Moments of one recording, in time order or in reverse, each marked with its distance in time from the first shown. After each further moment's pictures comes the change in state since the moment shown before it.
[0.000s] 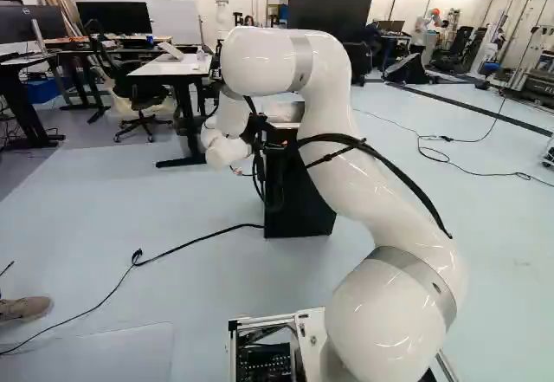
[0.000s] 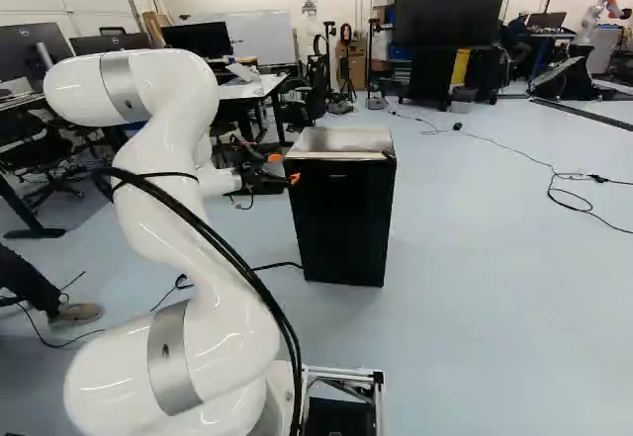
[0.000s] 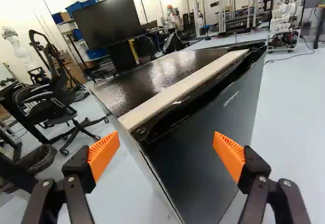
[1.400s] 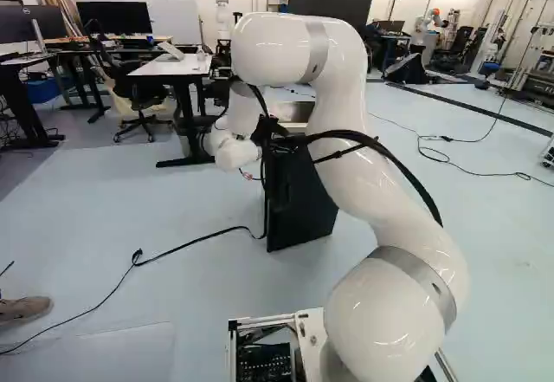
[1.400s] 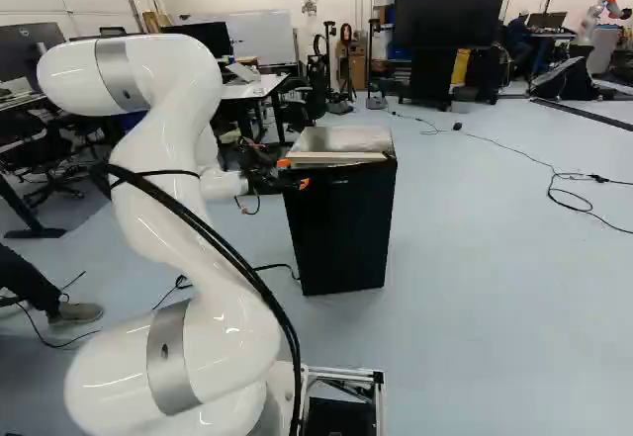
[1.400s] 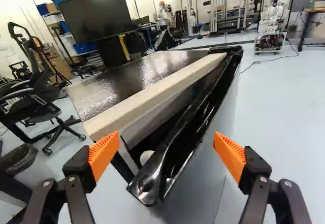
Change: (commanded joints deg) arm -1.8 4.0 6.9 1.1 -0.2 0.0
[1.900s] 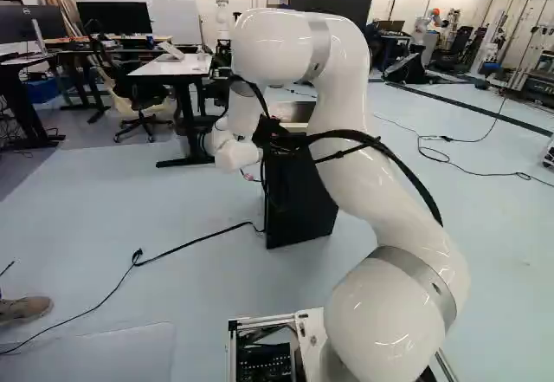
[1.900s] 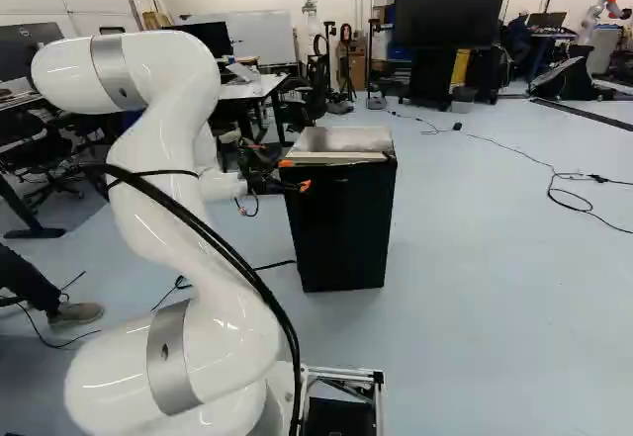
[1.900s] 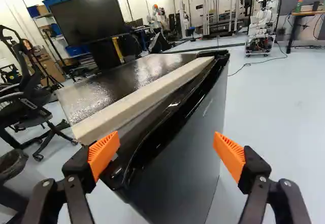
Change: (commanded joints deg) arm 0.6 1.1 2.0 2.1 1.2 0.0
